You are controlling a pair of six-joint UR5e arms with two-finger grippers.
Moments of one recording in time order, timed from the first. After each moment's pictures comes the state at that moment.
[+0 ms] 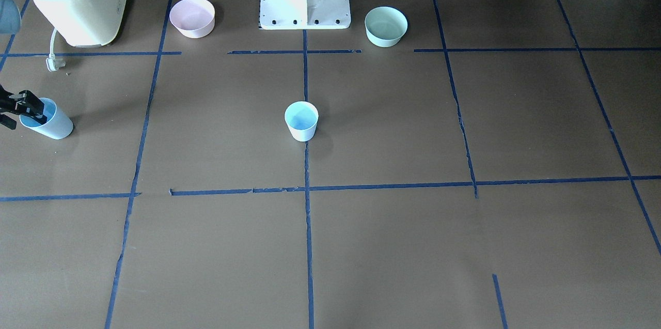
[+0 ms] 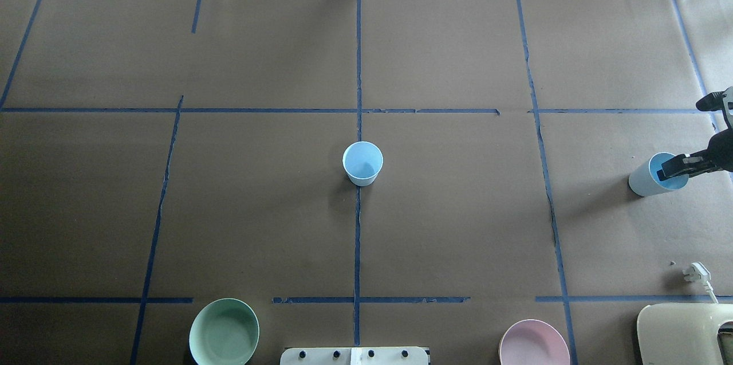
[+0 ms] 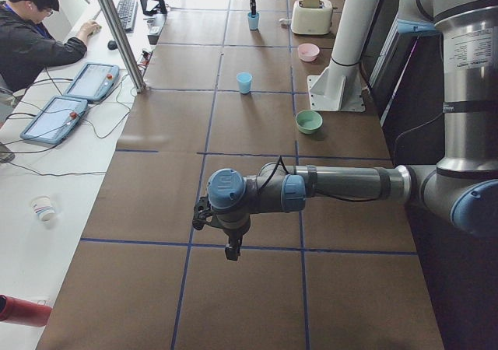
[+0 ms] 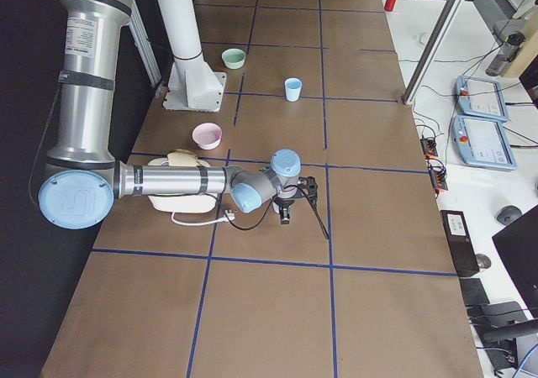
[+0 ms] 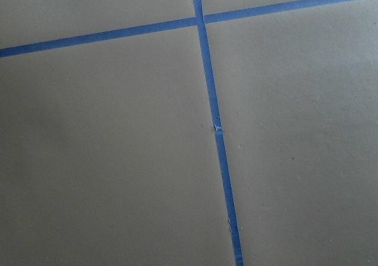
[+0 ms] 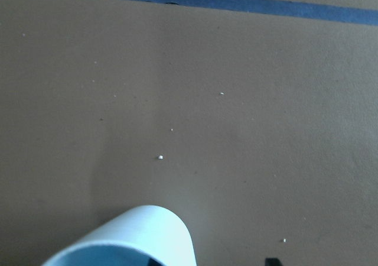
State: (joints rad) left arm -1.58 -1.43 -1.71 -1.49 -2.39 0.23; right arm 1.05 -1.70 1.64 -0.99 2.25 0.60
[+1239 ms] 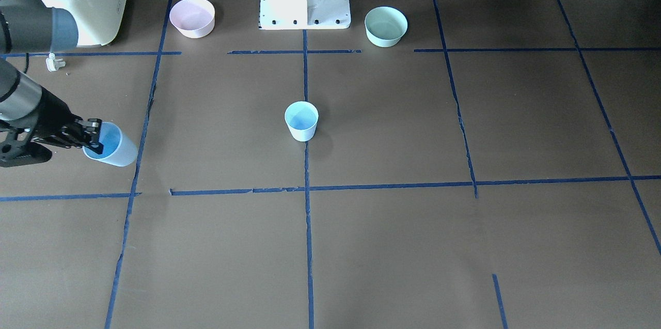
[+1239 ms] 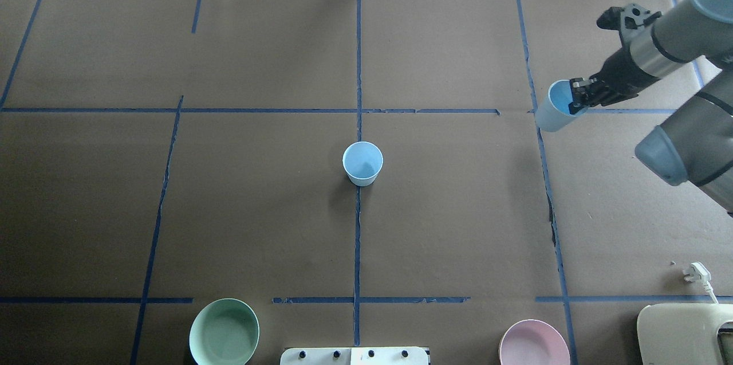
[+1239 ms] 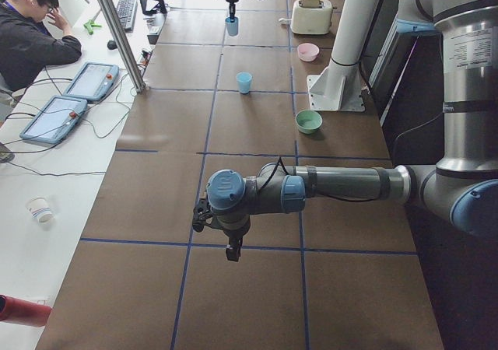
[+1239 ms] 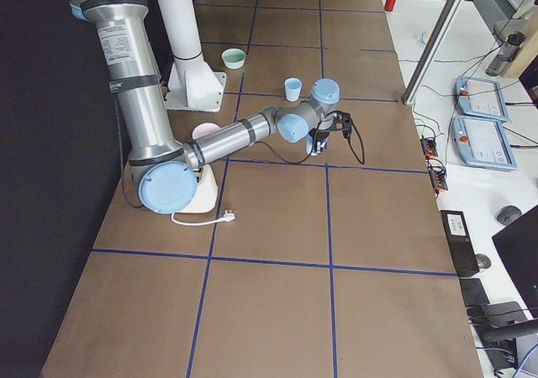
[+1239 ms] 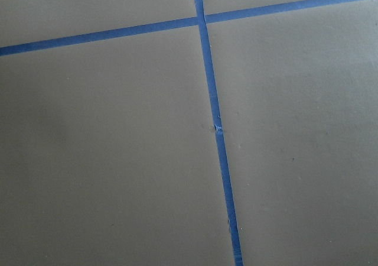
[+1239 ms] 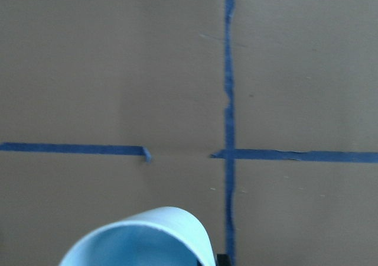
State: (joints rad) left arm -1.58 -1.43 -1.71 -1.49 -2.39 0.19; right arm 0.98 -1.25 1.71 -1.37 2.26 0.87
